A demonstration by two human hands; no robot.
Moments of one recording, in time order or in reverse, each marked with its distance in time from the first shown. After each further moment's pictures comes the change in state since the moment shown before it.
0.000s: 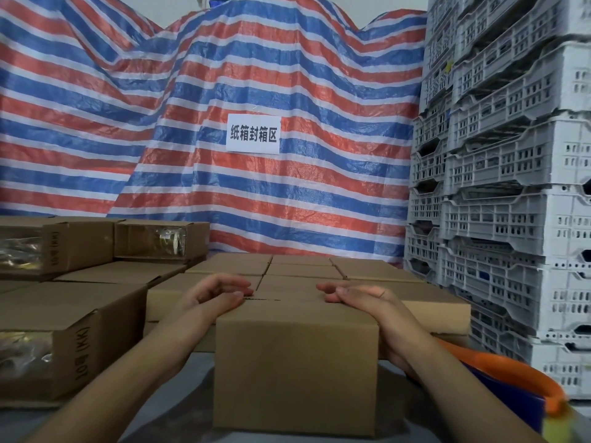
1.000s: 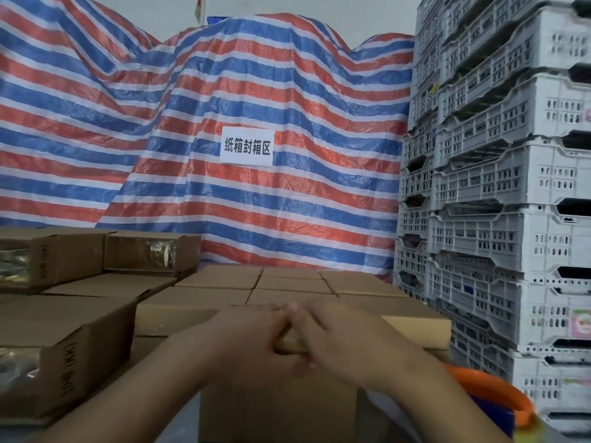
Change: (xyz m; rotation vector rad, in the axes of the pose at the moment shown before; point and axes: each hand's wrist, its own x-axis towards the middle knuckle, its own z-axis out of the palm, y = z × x) left_hand 0.005 0.059 0.058 1.126 -0.510 0.255; right_hand -0.038 -0.066 0.055 -1.130 -0.111 -0.072
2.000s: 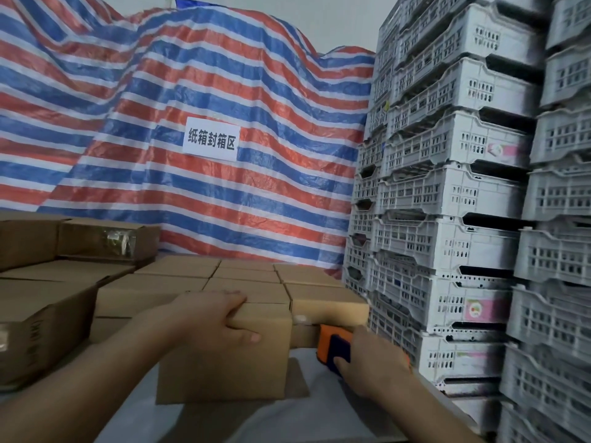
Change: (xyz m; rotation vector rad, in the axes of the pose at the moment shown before) left_hand -0.012 0.023 -0.006 0.030 -0.057 -0.202; right_hand -0.080 0.106 -0.005 -0.533 0.034 0.603
